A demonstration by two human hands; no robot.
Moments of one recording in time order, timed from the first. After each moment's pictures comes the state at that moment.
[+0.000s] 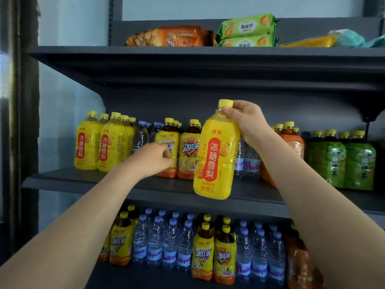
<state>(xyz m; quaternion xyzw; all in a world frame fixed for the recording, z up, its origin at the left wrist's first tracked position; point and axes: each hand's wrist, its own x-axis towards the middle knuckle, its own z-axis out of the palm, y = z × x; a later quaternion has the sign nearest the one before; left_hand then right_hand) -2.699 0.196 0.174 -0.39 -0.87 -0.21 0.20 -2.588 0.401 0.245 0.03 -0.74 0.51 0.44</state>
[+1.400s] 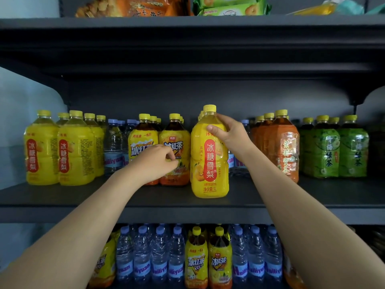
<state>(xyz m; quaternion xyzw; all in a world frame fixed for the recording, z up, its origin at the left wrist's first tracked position) -2.747 0.275 0.170 -0.46 -0.84 -0.23 0.17 -2.644 0.470 0.197 -0.03 -0.81 0.41 0.43</state>
